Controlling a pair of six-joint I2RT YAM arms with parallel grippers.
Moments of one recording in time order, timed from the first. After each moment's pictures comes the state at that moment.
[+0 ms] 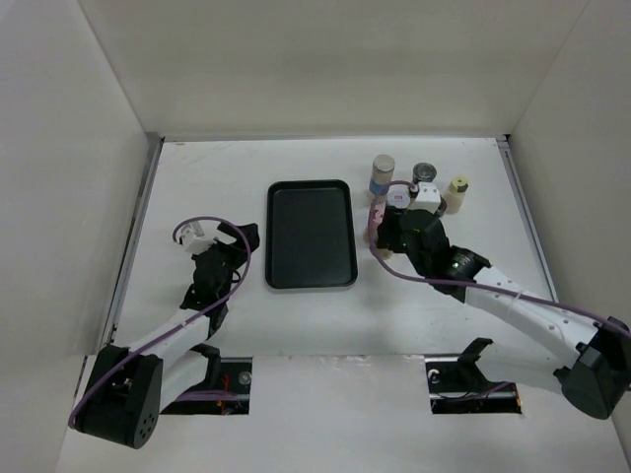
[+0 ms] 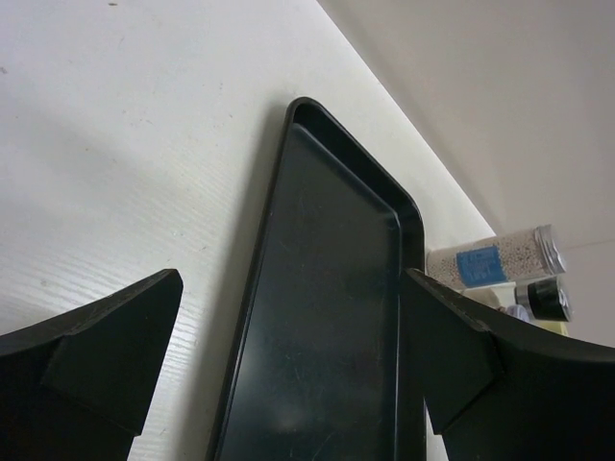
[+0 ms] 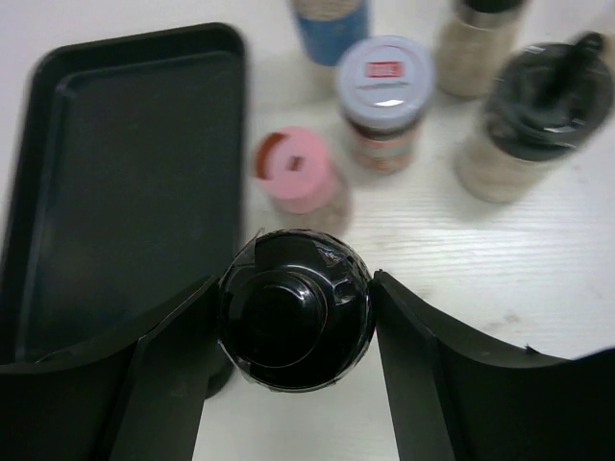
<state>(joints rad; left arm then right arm) -0.27 1.00 0.17 0.65 -0.27 -0.92 0.70 1.09 0.78 -0.20 0.53 0.48</state>
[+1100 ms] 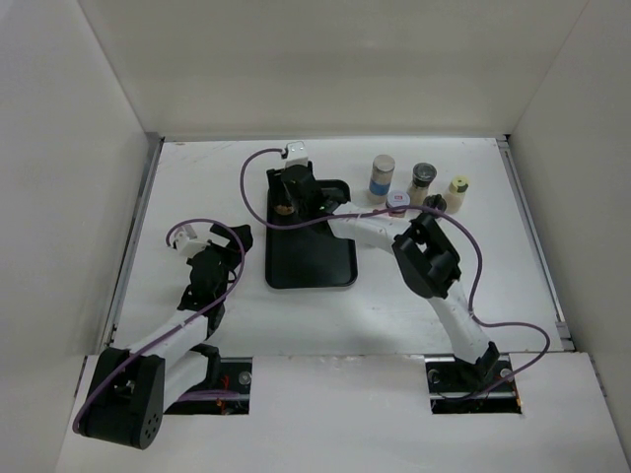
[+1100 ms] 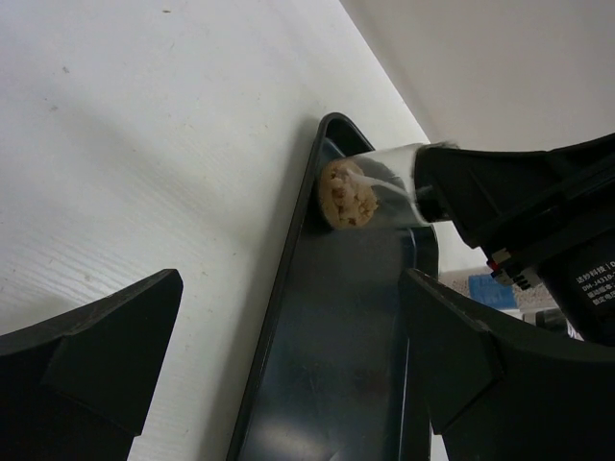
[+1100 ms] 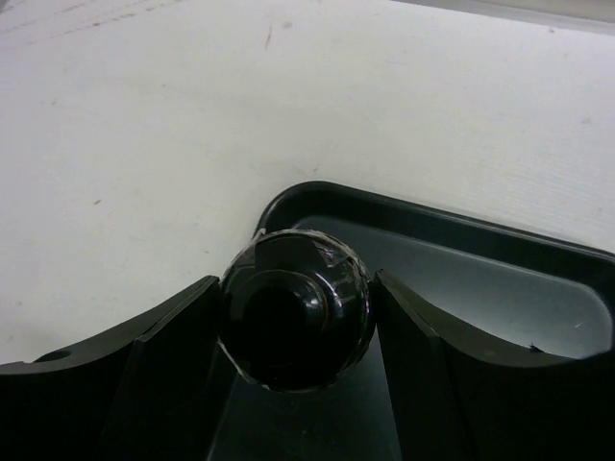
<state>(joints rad) -0.21 1.00 0.16 0.62 -0.26 -0.96 0.83 2.27 1.81 0.12 0.41 0.27</state>
